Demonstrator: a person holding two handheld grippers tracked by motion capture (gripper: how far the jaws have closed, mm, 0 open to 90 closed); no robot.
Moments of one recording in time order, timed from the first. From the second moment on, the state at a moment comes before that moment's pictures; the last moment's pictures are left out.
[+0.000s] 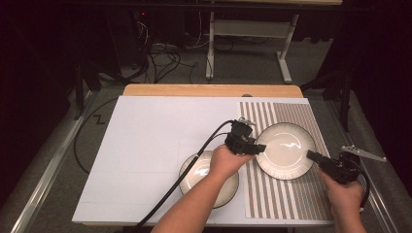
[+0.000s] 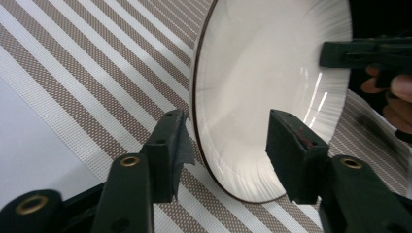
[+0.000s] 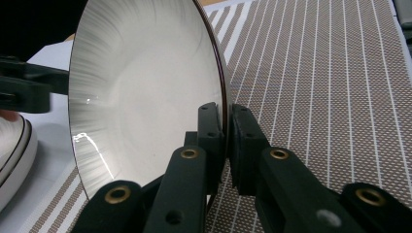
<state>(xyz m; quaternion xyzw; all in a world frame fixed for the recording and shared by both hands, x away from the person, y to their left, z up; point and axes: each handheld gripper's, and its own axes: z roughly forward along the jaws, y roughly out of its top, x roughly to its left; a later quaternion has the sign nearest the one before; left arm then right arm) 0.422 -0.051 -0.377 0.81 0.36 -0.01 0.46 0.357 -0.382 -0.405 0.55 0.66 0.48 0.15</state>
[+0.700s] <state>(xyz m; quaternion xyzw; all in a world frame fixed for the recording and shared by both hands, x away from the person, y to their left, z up) 0.379 0.042 -0.367 0.79 0.35 0.05 0.49 0.368 -0.379 -0.409 0.57 0.67 0.44 0.16</state>
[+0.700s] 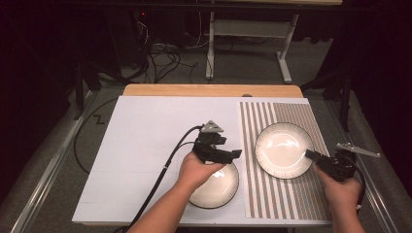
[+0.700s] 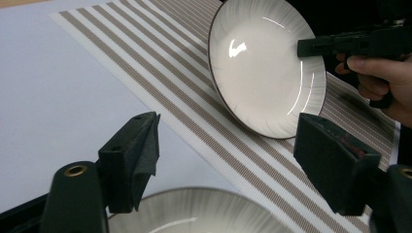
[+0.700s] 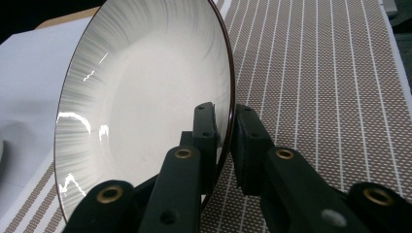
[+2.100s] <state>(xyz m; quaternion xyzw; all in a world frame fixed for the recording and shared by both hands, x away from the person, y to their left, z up) 0.303 0.225 -0.403 0.73 0.42 0.16 0.52 0.383 -0.375 -0.423 0.62 0.65 0.39 0.19</state>
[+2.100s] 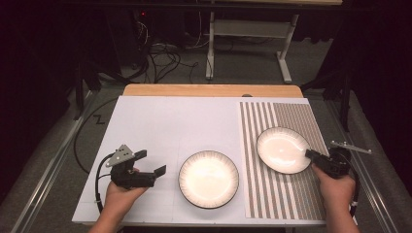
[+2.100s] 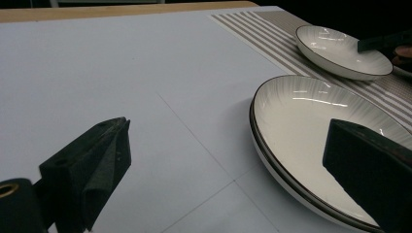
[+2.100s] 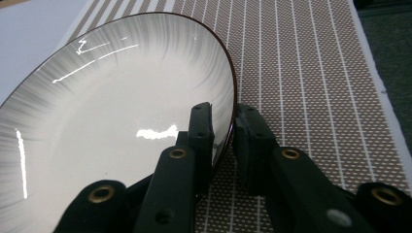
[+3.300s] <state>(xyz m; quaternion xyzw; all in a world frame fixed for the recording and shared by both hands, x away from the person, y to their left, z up) 0.293 0.226 -0.410 0.72 0.41 0.17 0.53 0.323 -0.289 -0.391 0.42 0.73 0.49 0.22</state>
